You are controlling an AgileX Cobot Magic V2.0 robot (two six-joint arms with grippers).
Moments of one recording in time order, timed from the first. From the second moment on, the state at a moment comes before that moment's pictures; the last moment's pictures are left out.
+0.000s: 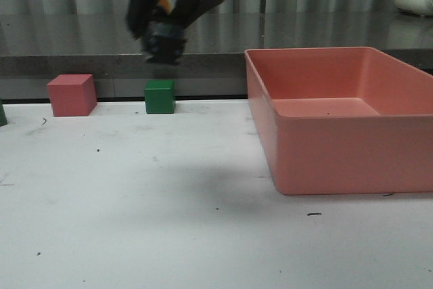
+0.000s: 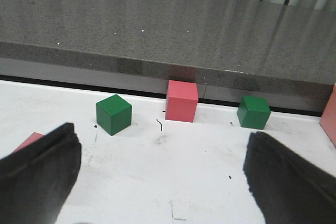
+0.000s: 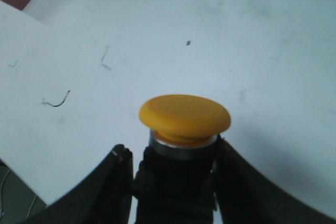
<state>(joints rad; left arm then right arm) 0.01 0.47 -0.45 -0.05 0.27 -0.08 0.68 1.90 -1.73 0.29 0.85 0.12</state>
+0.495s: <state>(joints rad) 0.01 0.47 -0.45 -0.05 0.27 -0.08 0.72 2.28 -1.96 0.18 0.90 0.48</state>
